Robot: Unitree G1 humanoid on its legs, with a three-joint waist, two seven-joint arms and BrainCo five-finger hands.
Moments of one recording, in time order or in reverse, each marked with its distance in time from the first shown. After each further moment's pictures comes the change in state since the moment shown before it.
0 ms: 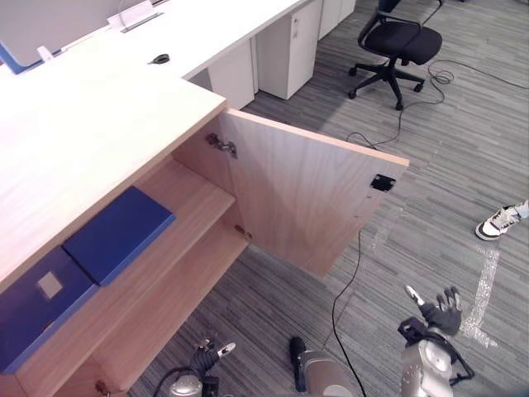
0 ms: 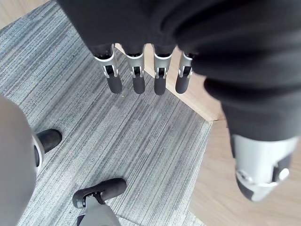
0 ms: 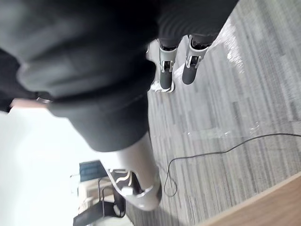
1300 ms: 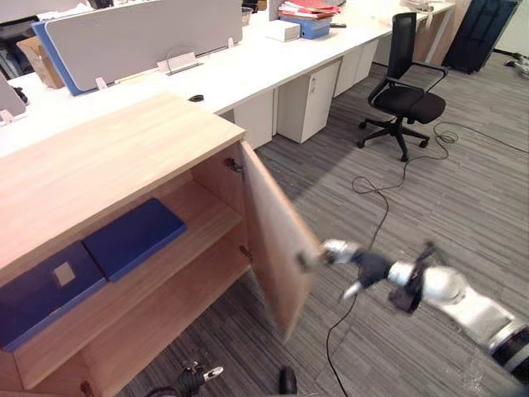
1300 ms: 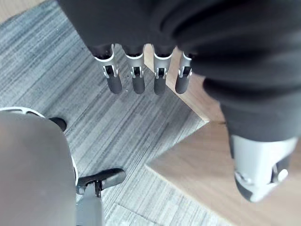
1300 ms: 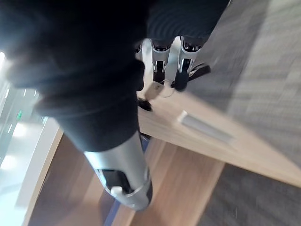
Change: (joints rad) left arm 0.061 0.088 -0.021 0.035 0.018 -0.005 -0.118; right arm -0.215 -0.991 1.112 -0.468 0.200 0.011 0.728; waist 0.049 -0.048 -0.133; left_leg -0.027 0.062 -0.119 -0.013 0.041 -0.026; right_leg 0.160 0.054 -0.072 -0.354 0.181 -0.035
